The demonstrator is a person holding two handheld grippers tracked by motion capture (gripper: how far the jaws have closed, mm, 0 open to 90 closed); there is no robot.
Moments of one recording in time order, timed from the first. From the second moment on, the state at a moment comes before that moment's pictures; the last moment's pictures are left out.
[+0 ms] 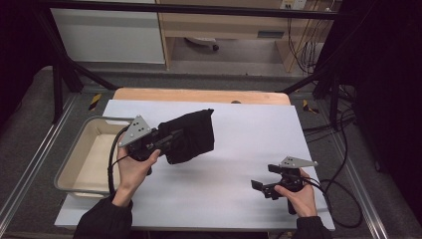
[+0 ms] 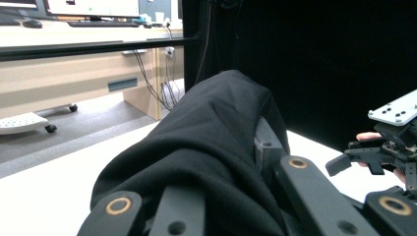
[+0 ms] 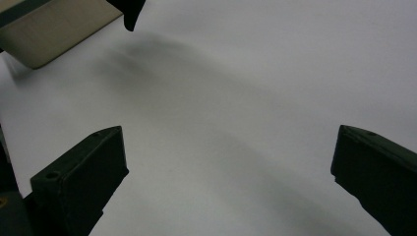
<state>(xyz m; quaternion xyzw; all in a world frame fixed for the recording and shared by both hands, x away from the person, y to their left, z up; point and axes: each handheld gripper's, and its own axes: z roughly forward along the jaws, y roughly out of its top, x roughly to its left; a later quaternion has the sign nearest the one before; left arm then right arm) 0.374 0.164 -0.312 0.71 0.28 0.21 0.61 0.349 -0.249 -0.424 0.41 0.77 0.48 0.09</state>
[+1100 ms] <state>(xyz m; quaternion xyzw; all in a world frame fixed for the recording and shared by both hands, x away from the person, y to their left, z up) 0.389 0.129 -0.352 0.75 0.28 0.18 0.57 0.349 -0.249 -0.424 0.41 0.77 0.48 0.09</state>
